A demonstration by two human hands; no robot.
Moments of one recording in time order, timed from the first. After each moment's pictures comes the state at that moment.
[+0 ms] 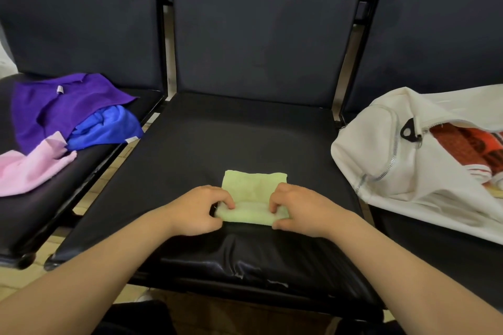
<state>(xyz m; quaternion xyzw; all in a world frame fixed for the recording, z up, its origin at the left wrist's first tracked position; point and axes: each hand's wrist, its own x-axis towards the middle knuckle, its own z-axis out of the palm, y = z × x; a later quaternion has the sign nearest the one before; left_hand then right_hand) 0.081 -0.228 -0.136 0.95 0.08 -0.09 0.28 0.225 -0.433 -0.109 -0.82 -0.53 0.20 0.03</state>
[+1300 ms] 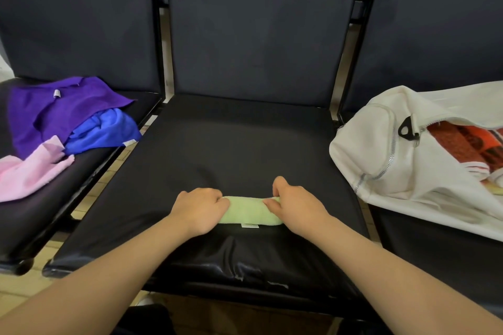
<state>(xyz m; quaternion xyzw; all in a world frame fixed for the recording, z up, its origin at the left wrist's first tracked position) 0.095 -0.251 -0.136 0.95 0.26 -0.07 0.18 0.214 -0.417 -0.123 -0.90 -0.38 0.17 0.12</state>
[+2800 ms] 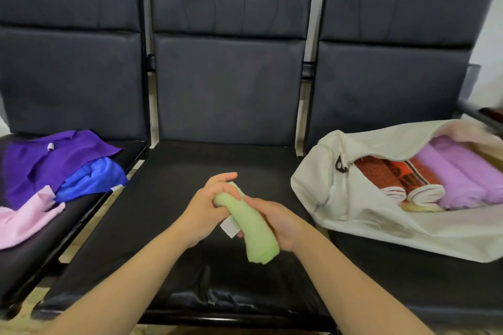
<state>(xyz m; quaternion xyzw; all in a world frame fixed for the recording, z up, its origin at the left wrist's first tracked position) 0.113 -0.296 -0.065 0.80 0.08 0.18 0.56 0.214 -0.447 -0.063 -0.58 -0.16 0.52 0.61</state>
